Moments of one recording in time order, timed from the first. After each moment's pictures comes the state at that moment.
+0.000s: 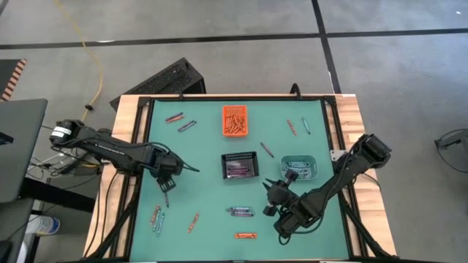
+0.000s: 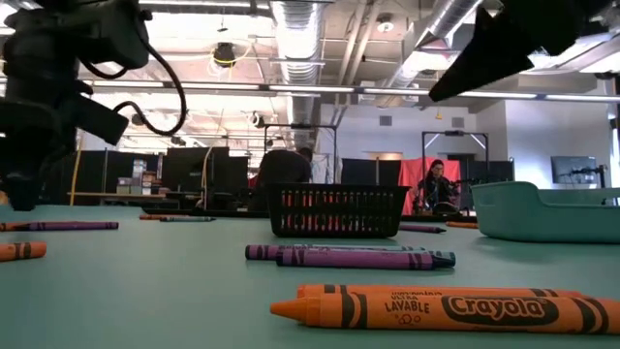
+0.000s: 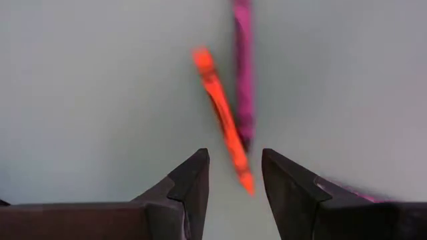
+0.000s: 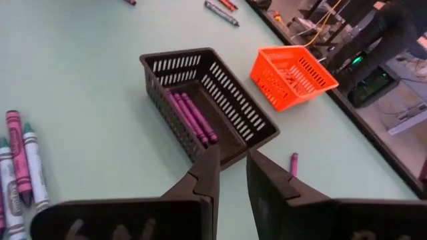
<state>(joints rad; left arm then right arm) -0.16 1.15 0.57 -0.90 0.02 -0.78 0.68 1.76 1.19 -0.84 1.08 0.93</state>
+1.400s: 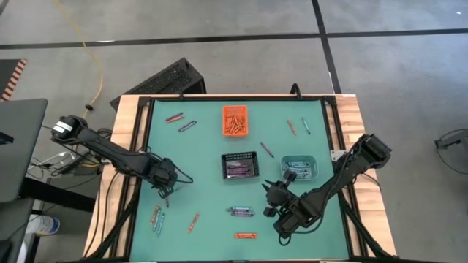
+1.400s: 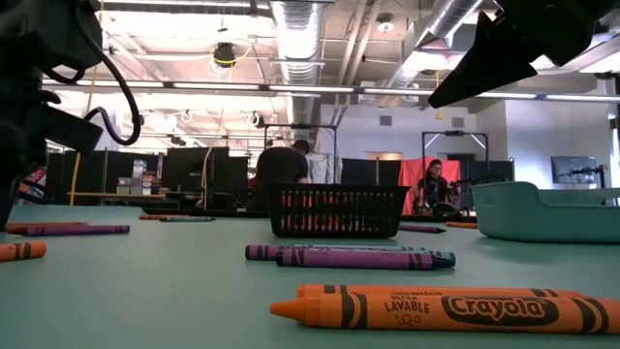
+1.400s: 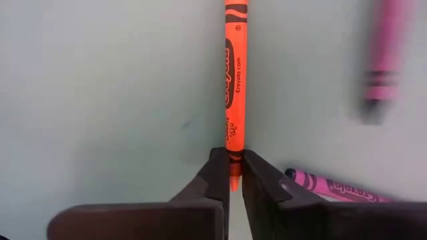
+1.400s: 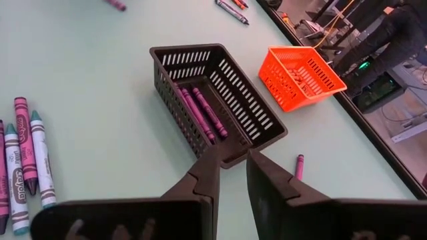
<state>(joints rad) -0.35 1.15 0.45 -0.79 -0.04 -1.01 0.68 1.76 1.17 -0.78 1.06 0.86</state>
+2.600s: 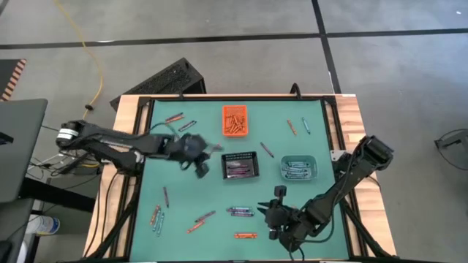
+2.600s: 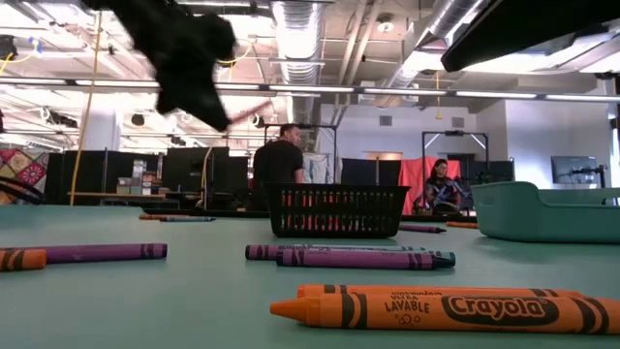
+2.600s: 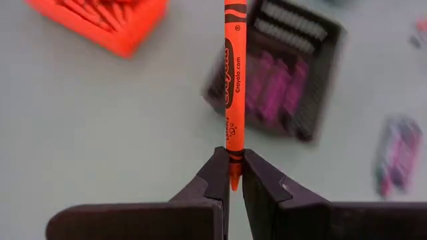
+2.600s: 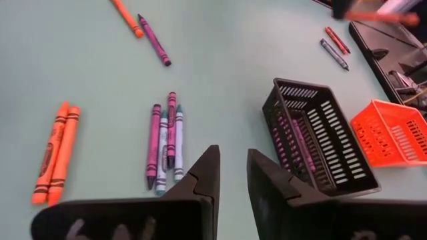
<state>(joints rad) -0.05 1.25 0.83 -0.37 -0.25 -0.55 0.76 1.76 1.17 -0.44 0.89 0.43</state>
